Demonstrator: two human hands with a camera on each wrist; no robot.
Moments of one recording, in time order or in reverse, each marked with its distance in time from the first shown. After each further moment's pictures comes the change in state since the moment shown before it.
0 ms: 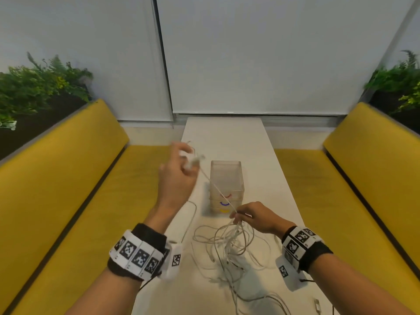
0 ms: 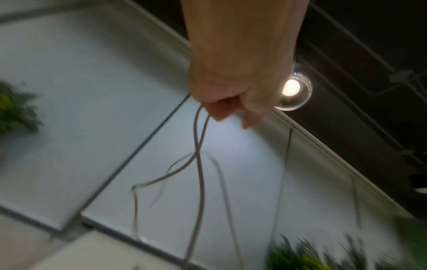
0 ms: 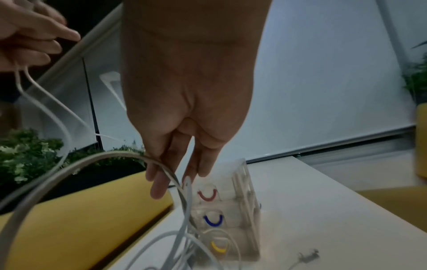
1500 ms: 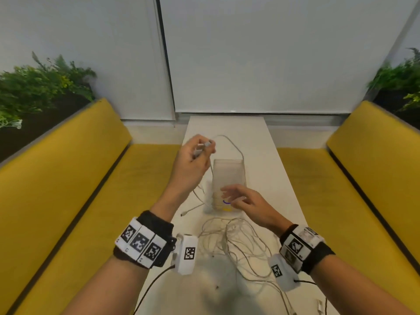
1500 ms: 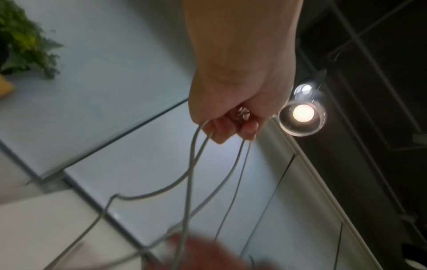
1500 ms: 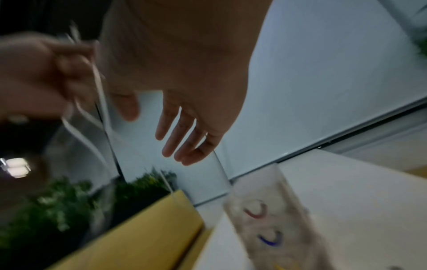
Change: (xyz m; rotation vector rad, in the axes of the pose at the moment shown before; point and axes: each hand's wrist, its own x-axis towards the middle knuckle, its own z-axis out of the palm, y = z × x) left_hand 0.016 0.036 0.004 -0.441 -0.219 -0.225; right_hand -0.006 -0.054 -0.007 0.503 0.217 -0.058
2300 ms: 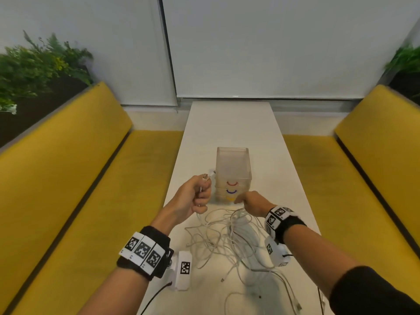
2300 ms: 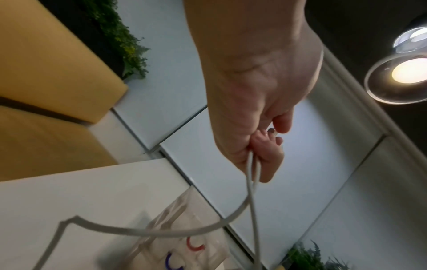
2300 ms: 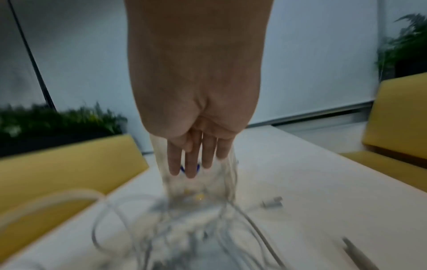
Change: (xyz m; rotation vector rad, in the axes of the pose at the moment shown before) left_hand -0.031 -0.100 -0.017 -0.390 -0.304 -0.708; right_hand 0.047 0.098 0.005 -0.728 -0.278 0.365
